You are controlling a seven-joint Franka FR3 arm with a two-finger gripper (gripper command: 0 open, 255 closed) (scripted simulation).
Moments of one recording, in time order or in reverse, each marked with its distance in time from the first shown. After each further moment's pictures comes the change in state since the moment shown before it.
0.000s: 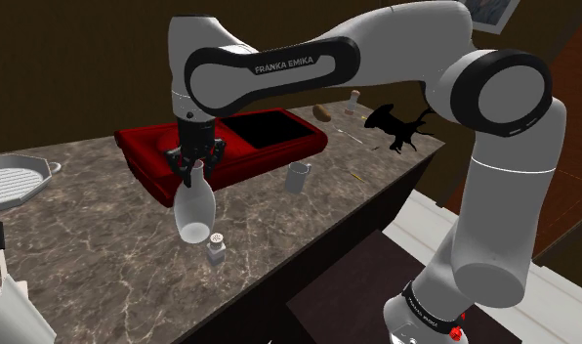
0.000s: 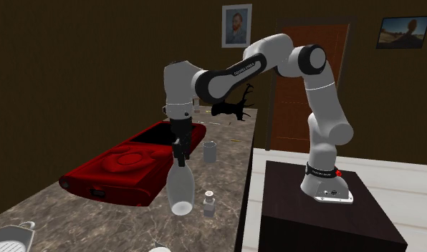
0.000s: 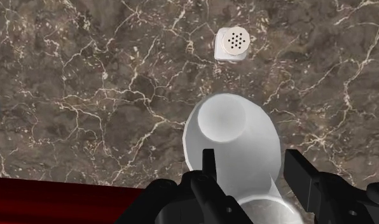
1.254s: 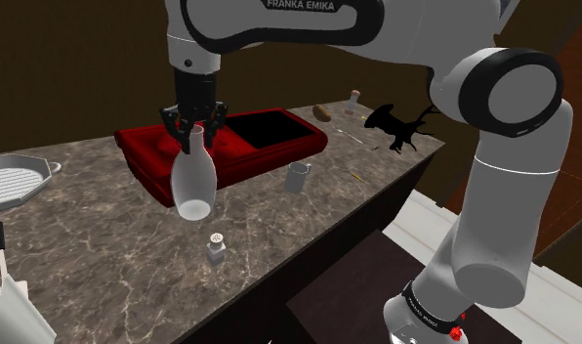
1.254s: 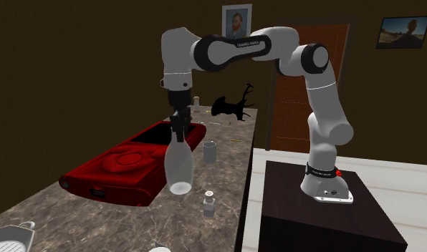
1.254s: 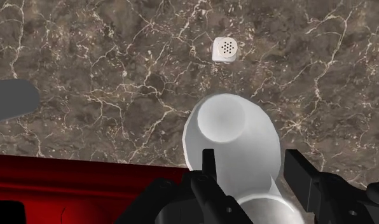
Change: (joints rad) arm 0.008 -0.024 0.009 0.207 0.014 -0.229 -0.008
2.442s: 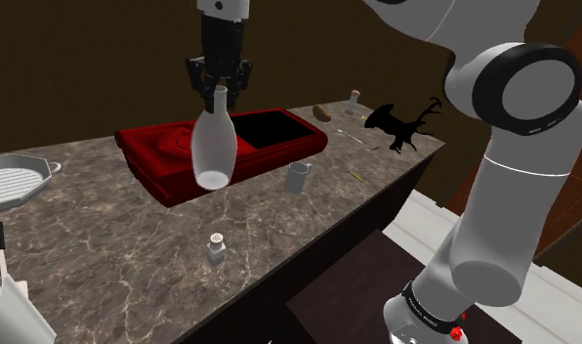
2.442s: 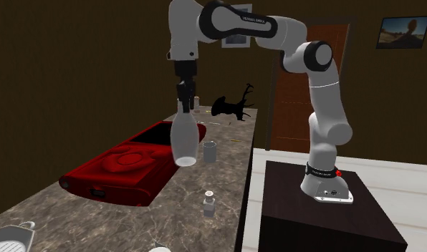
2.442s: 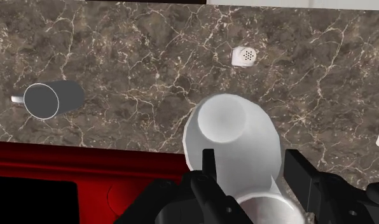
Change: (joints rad) arm -0.053 -0.069 -0.015 0.144 0.029 -0.207 -0.080
